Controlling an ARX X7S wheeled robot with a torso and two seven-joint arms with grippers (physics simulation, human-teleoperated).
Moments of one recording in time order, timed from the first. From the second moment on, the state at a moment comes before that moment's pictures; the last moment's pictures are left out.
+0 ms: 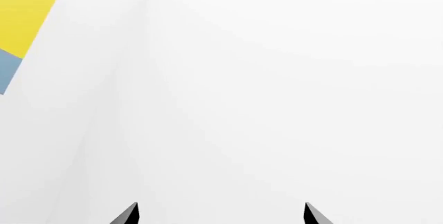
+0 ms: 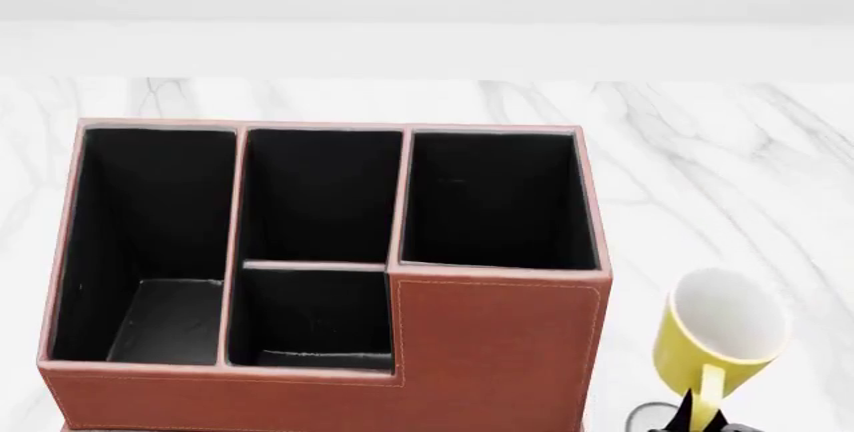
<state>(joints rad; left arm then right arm) 0.79 0.00 -1.11 1.05 -0.26 -0.02 -1.24 0.52 0.76 -1.21 0.23 1.10 -0.56 0.77</state>
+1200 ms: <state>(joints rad) 0.79 0.00 -1.06 1.05 -0.22 -0.01 -1.26 0.51 0.64 -1.19 0.44 1.15 -0.54 0.63</state>
